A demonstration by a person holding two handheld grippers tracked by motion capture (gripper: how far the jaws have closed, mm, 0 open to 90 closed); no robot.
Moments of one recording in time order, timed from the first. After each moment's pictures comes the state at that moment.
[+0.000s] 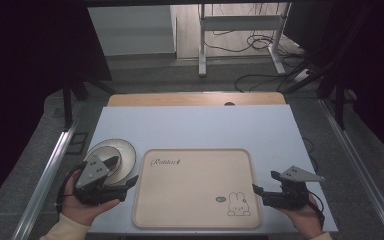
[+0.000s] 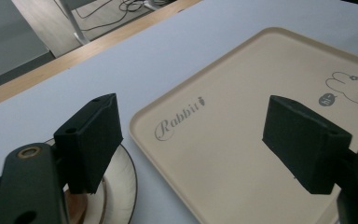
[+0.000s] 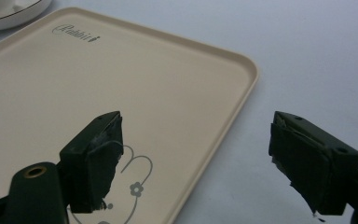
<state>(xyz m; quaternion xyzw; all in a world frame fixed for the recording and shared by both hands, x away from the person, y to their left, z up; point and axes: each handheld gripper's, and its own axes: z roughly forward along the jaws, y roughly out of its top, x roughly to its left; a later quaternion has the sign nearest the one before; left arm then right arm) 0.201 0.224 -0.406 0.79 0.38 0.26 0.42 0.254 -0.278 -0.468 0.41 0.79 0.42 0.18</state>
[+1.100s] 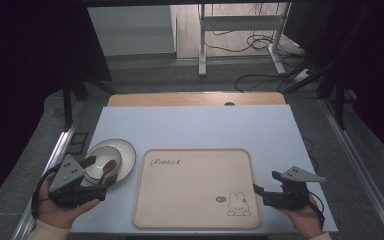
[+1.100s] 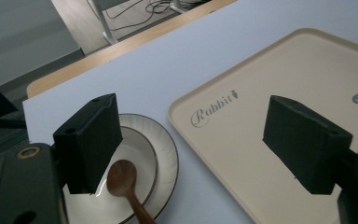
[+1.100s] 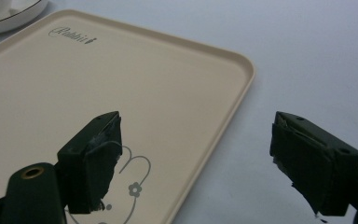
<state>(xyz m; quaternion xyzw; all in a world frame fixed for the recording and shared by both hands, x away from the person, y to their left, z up) 0.186 0.265 -0.400 0.76 0.41 0.29 0.41 0.253 -0.279 -0.469 0.42 0.78 0.42 0.18</state>
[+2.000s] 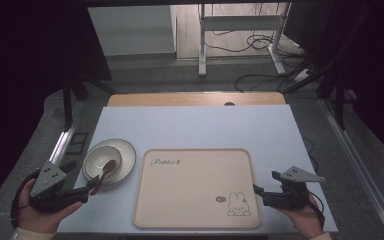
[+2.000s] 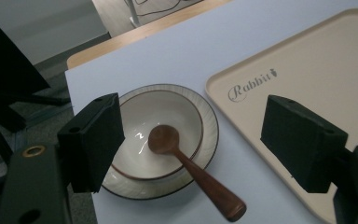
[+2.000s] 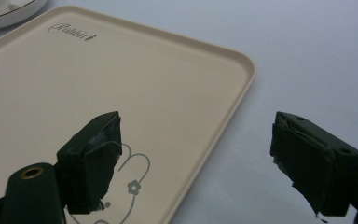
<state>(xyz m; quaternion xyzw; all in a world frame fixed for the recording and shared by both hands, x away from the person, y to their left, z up) 0.173 0.302 -0.412 0.75 0.45 0.31 0.37 0.254 -0.278 -0.469 0.41 0.79 0.42 0.18</state>
